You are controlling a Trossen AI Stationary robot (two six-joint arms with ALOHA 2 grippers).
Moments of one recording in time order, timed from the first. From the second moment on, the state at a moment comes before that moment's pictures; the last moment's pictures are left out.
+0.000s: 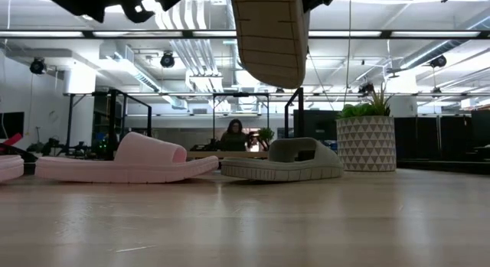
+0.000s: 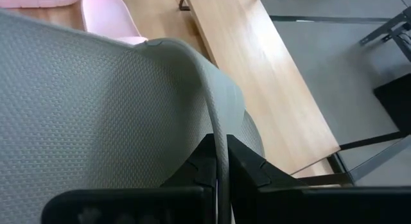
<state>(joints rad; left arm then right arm) -0.17 1.32 0.69 0.62 0.18 0.92 0.27 1.64 1.52 -0.85 0.64 0.28</state>
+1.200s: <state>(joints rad) -0.17 1.41 0.78 0.56 0.05 1.15 0.25 1.64 1.52 -0.80 0.65 0.17</state>
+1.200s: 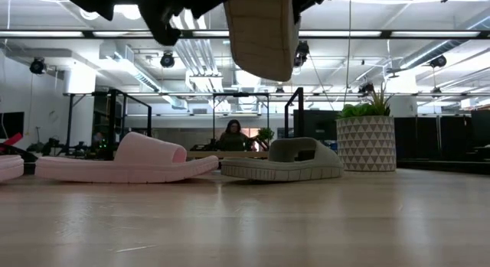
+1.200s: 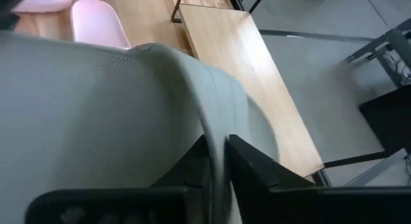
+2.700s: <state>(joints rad) -0.20 1.03 0.50 0.62 0.14 1.18 0.43 1.52 1.19 0.04 0.81 -0.79</state>
